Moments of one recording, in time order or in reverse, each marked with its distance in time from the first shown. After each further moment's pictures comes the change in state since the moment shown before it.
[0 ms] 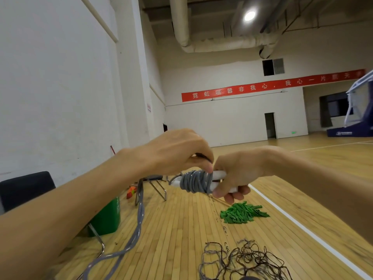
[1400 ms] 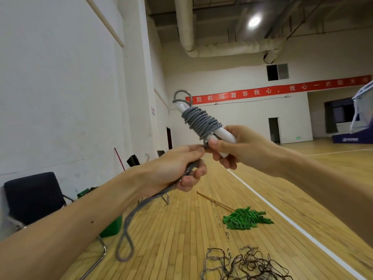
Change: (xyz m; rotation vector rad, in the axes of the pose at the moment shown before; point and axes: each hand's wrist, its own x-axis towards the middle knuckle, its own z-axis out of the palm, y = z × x) left_hand -0.024 0.008 0.022 -1.526 0.012 -0.486; right_hand -0.004 -0.002 -0.004 0.532 0.602 -0.400
